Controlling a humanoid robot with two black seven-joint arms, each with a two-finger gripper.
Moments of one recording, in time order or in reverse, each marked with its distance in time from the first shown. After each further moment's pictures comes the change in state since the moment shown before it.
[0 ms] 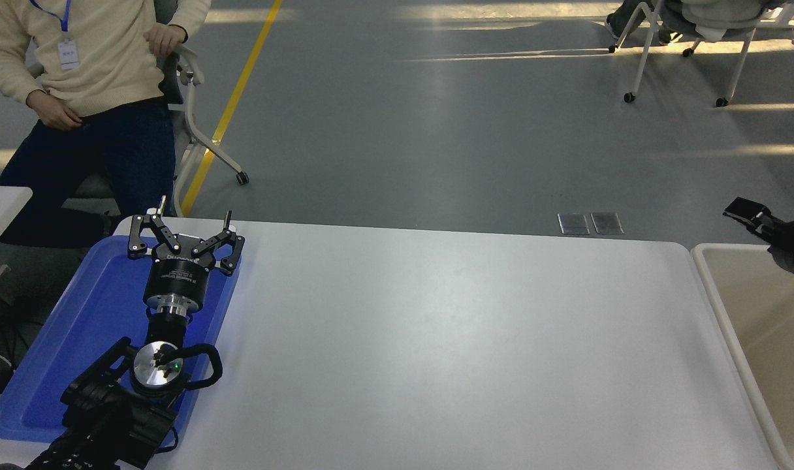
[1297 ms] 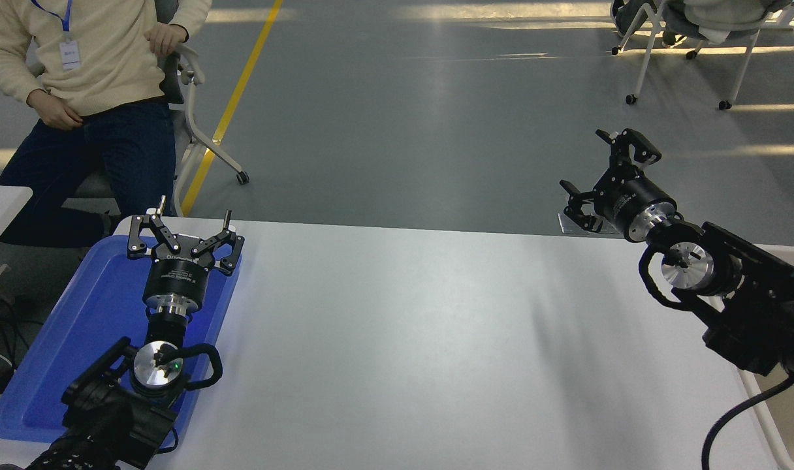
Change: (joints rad) left arm 0.000 0.000 0.000 0.000 0.000 0.001 0.000; right arm -0.233 0.317 0.823 0.332 0.536 0.050 0.000
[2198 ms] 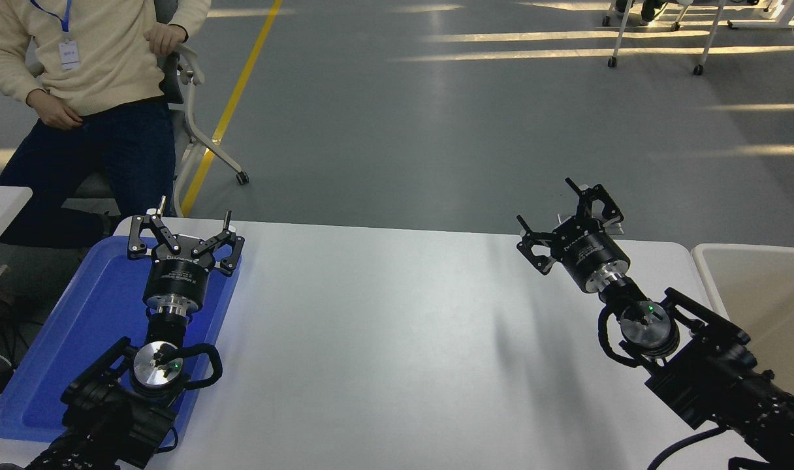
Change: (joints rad) left arm 0.000 0.000 0.000 0.000 0.000 -0.001 0.000; right arm -0.130 0.101 0.086 -0.096 0.123 0.212 0.003
